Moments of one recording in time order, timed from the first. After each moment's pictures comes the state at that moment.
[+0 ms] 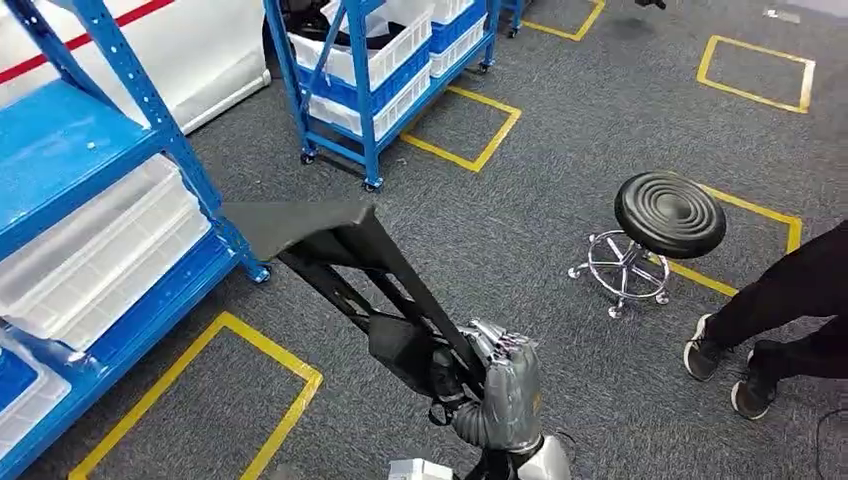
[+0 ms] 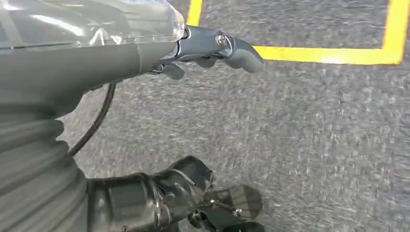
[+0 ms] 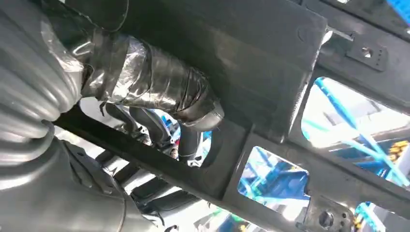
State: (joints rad) left arm -0.08 -0.23 0.78 -0.21 -1.18 0.27 -0.35; right arm -0.02 0.03 0.71 -1.58 0.92 -0.70 -0.40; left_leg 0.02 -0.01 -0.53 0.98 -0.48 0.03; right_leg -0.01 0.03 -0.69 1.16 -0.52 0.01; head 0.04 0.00
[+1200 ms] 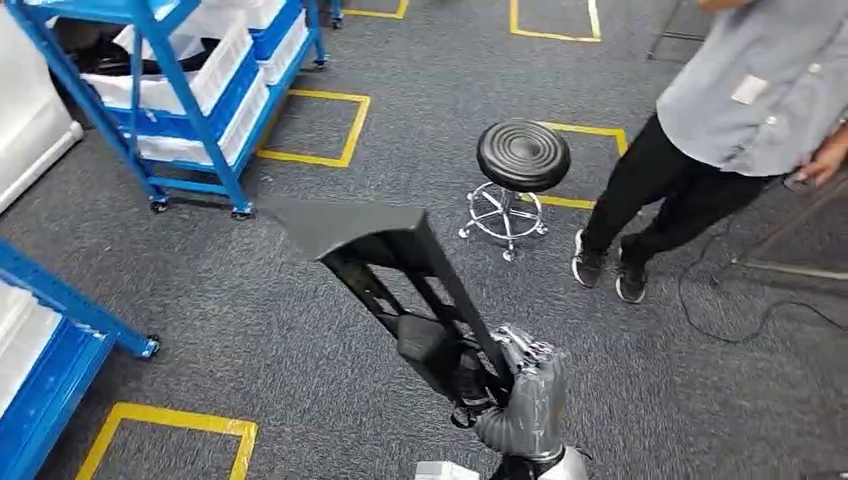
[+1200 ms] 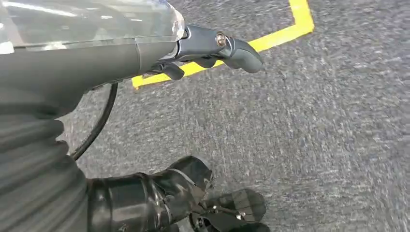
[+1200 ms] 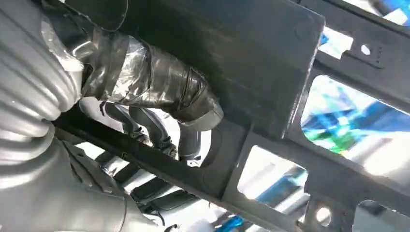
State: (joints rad) left arm -0.08 -0.22 0.79 -0.21 -1.17 0.28 -0.36; right arm 0.07 0.06 0.60 -1.61 0.89 -0.70 -0.50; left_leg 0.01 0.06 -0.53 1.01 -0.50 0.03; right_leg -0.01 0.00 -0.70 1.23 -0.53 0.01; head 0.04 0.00
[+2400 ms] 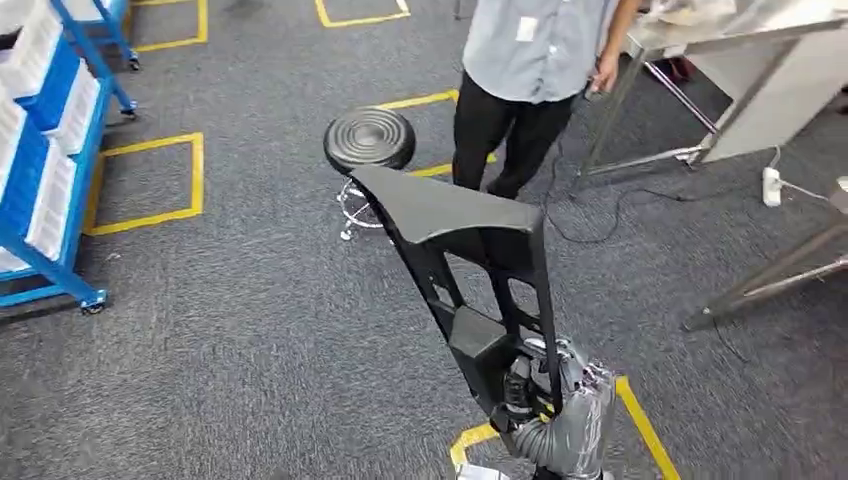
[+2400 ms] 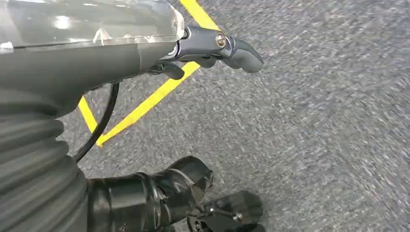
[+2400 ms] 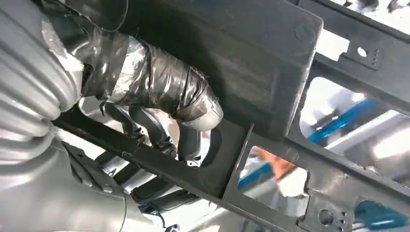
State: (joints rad) left arm -0.07 -0.22 0.81 -0.21 -1.17 0.28 -0.37; right arm 0.20 0.16 0.44 -1.68 0.85 -0.70 -0.64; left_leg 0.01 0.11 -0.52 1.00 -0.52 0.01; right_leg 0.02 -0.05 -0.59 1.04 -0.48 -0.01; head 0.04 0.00
